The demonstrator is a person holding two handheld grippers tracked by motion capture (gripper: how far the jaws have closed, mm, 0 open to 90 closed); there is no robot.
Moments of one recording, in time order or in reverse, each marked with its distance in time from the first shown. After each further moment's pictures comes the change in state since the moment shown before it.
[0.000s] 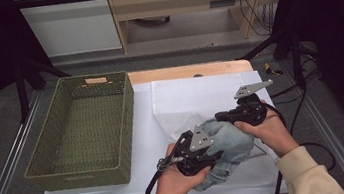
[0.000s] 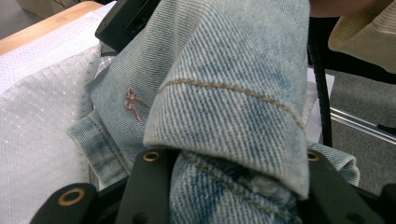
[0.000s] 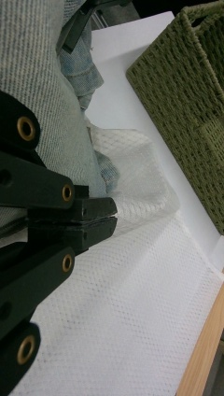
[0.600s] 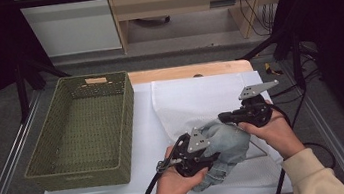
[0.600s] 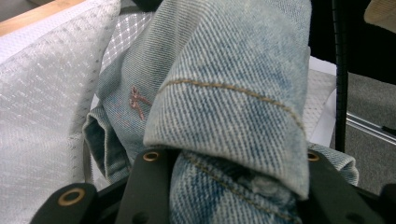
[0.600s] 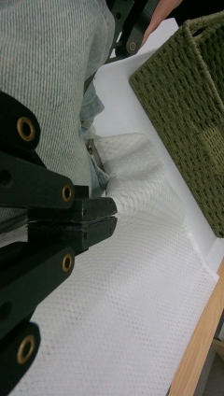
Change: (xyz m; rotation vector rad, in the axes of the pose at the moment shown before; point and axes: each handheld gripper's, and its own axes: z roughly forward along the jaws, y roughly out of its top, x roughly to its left) left arm 0.002 -0.019 0.010 0.016 0.006 -0.017; right arm 0.005 -0.001 -0.014 -0.007 0.000 -0.024
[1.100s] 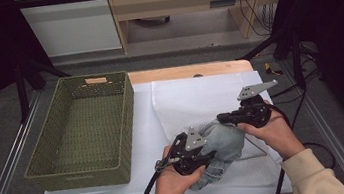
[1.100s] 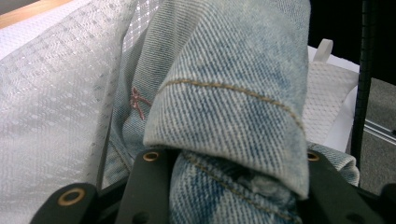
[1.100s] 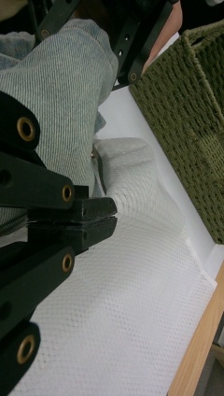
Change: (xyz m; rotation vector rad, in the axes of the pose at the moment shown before) left arm 0.006 -0.008 0.004 0.019 0.023 -0.021; right arm 0.006 0.004 0.000 0.002 0.013 -0.010
